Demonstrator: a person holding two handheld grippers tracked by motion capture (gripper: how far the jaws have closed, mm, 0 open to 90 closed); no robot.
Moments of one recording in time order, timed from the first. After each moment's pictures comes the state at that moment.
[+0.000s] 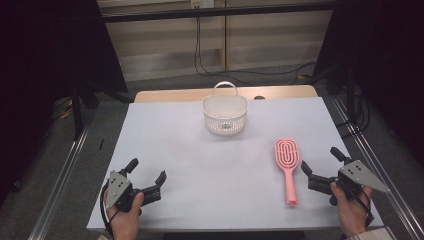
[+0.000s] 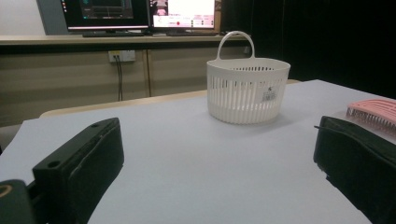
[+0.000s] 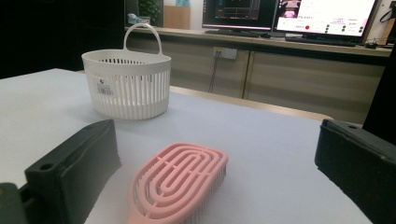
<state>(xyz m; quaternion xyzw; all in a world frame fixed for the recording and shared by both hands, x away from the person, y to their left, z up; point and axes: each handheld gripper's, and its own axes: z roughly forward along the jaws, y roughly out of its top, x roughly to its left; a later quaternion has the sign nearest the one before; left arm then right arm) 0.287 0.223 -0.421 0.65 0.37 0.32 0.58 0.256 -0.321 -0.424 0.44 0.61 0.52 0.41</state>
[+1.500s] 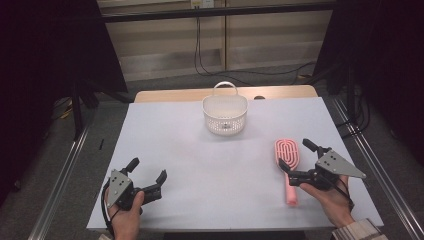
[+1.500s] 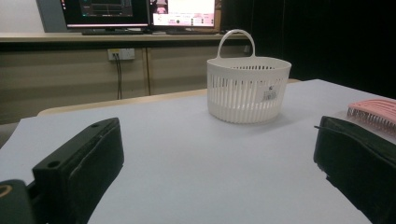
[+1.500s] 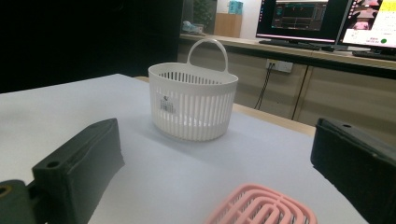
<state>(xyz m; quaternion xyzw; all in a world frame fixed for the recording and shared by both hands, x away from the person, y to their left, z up) 0.289 0.221 -0.422 0.65 0.38 0.32 0.58 0.285 -0.279 -0.412 0.36 0.65 0.56 0.36</state>
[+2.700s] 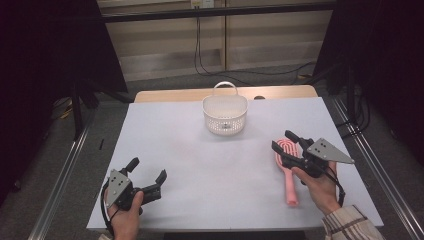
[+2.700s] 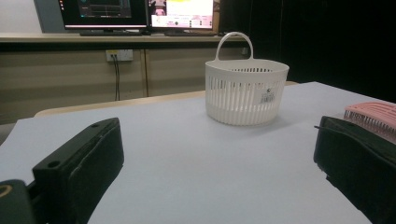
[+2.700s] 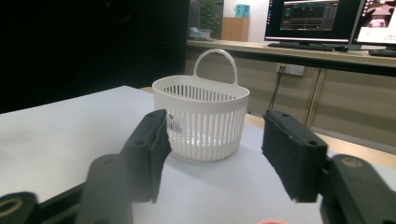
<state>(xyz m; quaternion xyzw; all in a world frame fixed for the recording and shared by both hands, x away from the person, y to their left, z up) 0.290 0.222 -0.422 0.65 0.37 0.32 0.58 0.313 -0.266 -0.405 0.36 0.64 0.59 0.34</state>
